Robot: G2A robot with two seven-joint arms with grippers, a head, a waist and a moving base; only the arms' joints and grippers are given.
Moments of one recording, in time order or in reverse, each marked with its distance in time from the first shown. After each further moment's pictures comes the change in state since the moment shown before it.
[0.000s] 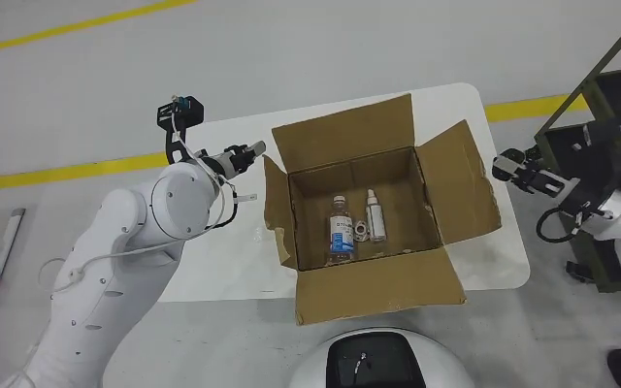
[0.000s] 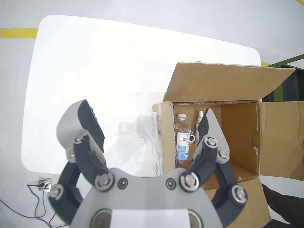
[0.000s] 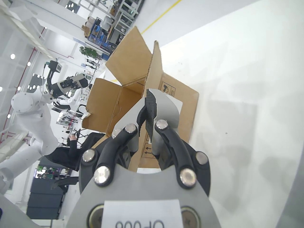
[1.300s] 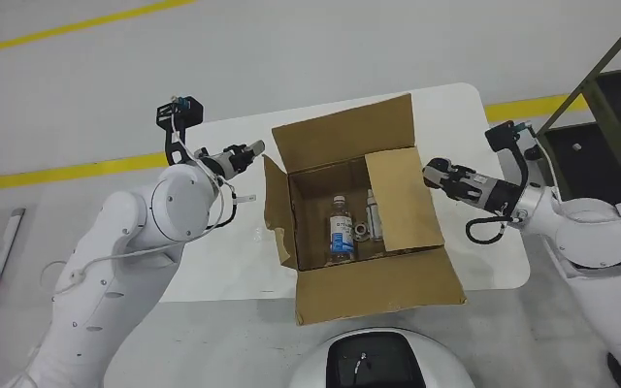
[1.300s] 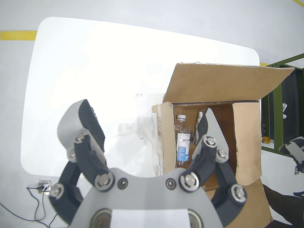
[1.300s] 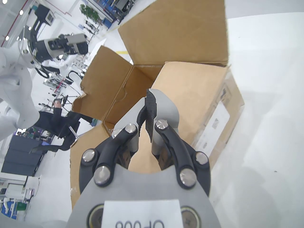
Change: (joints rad) left arm 0.032 0.007 -0.020 -0.008 0.032 -0.067 0.048; right arm 0.168 -0.010 -0.269 -0.032 -0.153 0.086 -0.049
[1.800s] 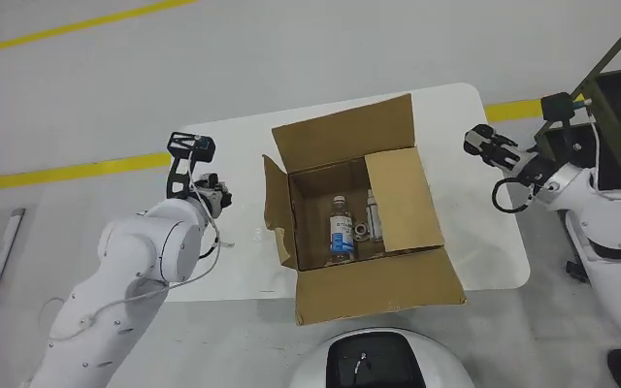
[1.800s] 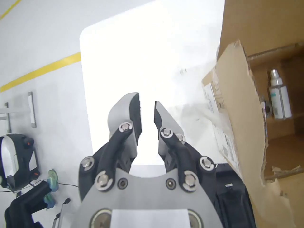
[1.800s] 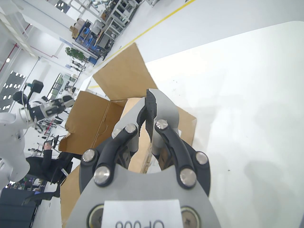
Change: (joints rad) left arm 0.215 0.080 -0.090 -0.116 0.322 -0.345 -0.249; right arm 0.042 0.004 0.075 0.125 0.002 0.093 -0.125
